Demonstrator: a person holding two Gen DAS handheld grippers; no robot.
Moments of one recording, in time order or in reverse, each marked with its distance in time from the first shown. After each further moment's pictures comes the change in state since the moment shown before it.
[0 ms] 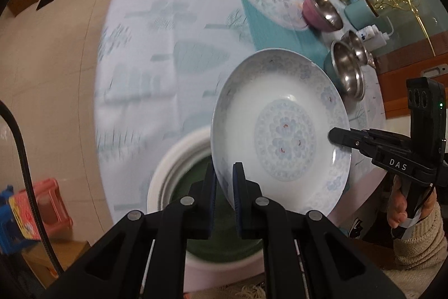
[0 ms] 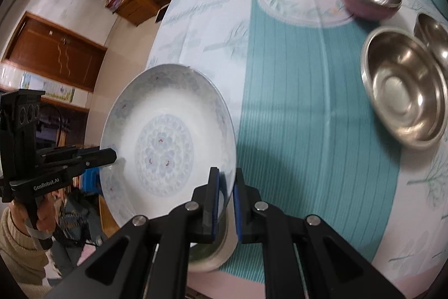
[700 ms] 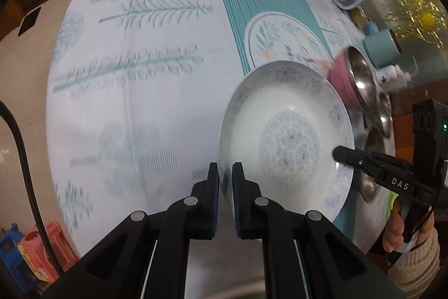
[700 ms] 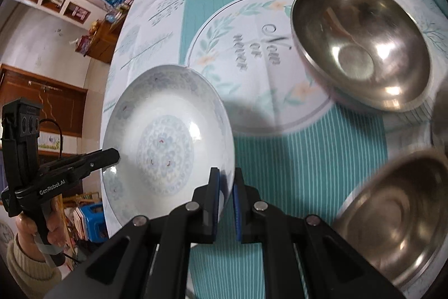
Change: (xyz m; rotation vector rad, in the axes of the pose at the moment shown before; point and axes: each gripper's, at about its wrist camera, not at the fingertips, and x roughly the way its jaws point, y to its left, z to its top) left arm 0.082 -0.018 0.224 0.057 -0.013 -0.022; right arm 0.035 -0.090 0.155 0.190 -0.081 -0.032
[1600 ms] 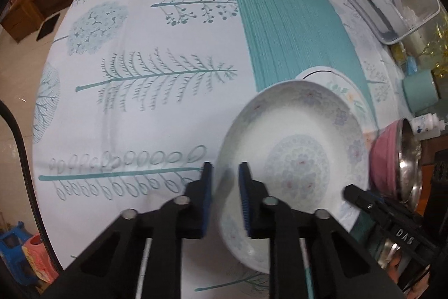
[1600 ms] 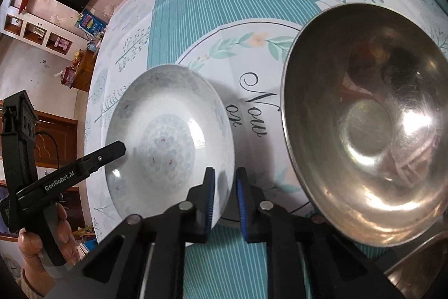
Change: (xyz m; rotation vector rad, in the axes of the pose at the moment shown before) left arm 0.063 0.005 0.124 -0.059 -0.077 0.145; right arm 0.039 -0.023 0.070 0.134 -0.086 -0.031
